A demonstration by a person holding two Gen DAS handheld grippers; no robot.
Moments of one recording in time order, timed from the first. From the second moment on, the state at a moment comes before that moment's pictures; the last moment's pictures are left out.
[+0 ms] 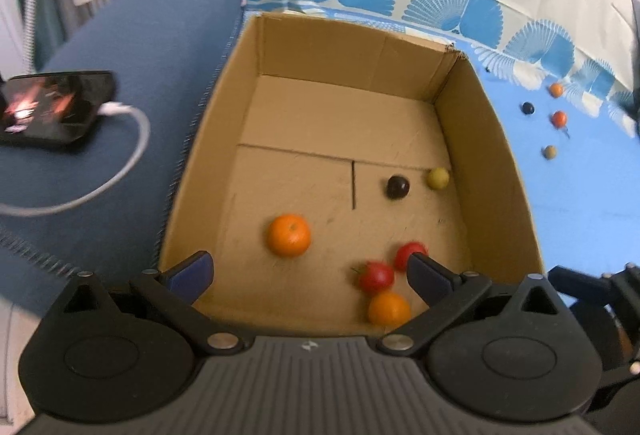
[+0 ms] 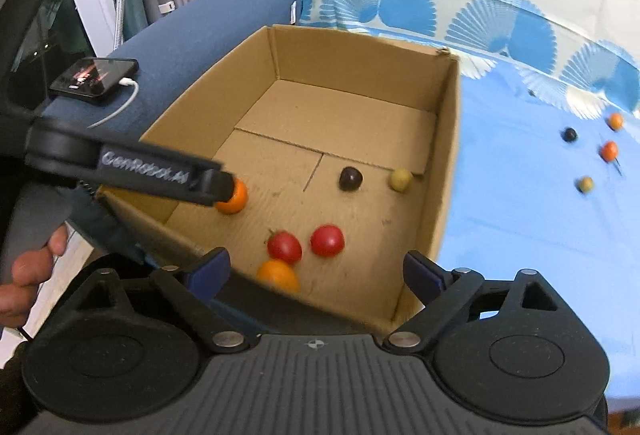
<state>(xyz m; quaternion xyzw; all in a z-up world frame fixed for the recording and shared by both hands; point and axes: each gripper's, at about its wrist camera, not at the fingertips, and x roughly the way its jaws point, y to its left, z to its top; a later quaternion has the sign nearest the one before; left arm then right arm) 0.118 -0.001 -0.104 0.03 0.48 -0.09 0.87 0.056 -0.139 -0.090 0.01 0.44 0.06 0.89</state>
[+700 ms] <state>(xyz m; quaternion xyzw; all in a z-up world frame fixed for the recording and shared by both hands) 0.012 0.000 -0.042 0.03 0.41 -0.07 0.91 -0.048 -0.141 -0.015 0.00 0.32 0.03 0.95</state>
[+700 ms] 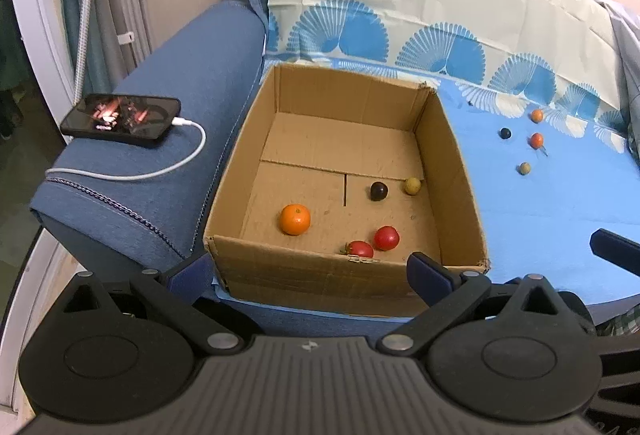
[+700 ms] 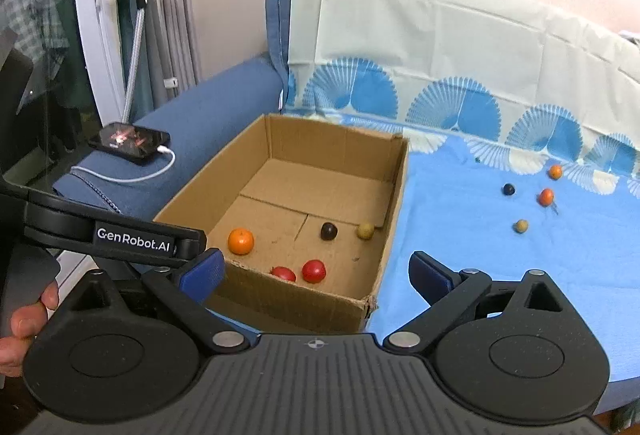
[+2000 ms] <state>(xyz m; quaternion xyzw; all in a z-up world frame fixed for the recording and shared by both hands) -0.017 -0.004 -0.017 0.04 0.37 -0.06 0.92 -0.082 -0.145 0.004 0.01 0.28 0.03 0.96</state>
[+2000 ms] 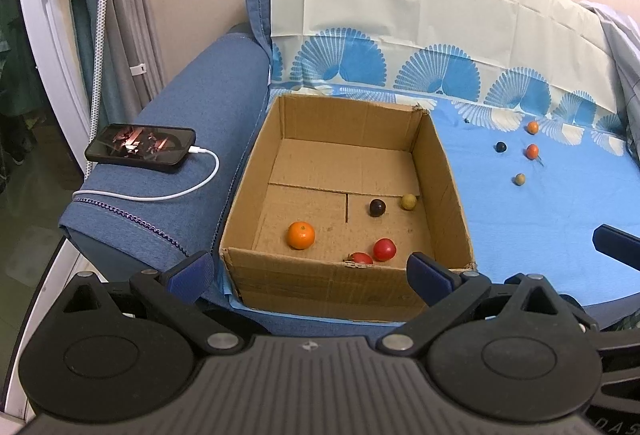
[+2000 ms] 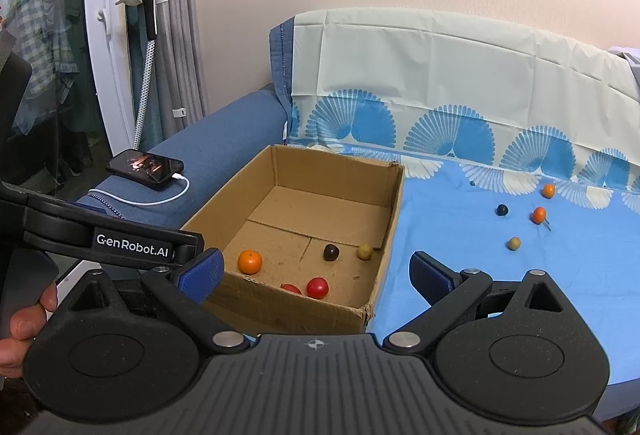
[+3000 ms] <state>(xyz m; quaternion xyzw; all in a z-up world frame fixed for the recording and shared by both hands) 0.034 -0.066 -0.033 0.07 0.42 -0.09 0.90 -0.050 -0.211 -0.019 0.06 0.30 -0.03 0.95</state>
